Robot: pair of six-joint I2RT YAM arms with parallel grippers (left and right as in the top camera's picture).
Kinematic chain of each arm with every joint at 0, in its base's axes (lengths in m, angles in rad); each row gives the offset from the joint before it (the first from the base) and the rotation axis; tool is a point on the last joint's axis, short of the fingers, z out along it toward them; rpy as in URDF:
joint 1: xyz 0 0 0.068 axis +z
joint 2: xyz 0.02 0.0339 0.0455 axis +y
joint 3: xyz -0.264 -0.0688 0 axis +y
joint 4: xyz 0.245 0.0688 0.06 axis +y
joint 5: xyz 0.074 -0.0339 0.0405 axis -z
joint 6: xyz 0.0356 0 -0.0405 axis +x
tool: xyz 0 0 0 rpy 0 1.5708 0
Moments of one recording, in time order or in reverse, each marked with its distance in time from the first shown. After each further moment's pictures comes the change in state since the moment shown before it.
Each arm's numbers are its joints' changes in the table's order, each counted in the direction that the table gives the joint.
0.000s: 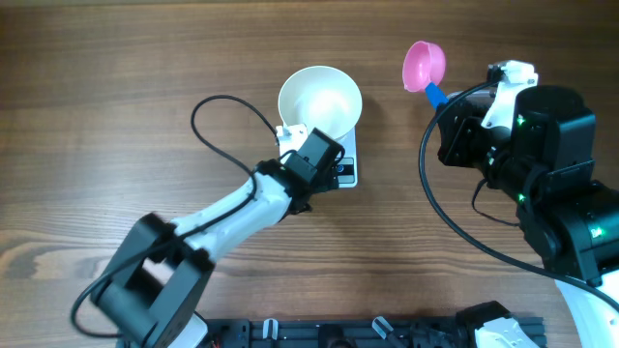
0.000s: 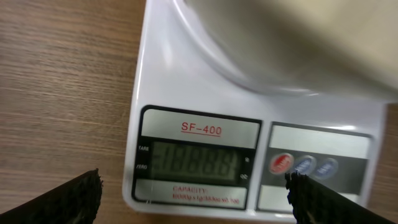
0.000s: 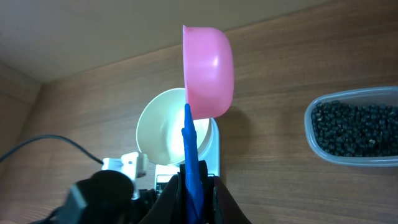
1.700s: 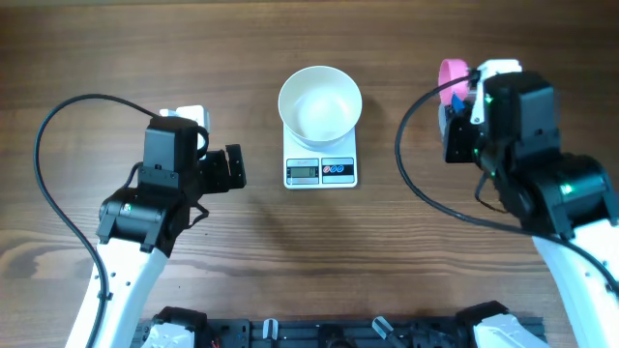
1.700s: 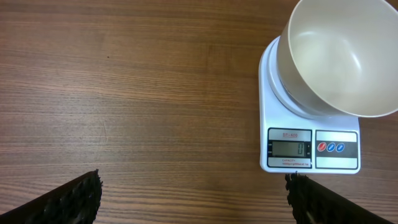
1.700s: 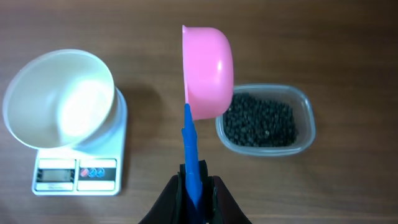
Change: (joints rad) left arm 0.487 -0.610 0.000 0.365 0.197 0.537; right arm 0.000 0.119 0.000 0.100 0.266 -0.259
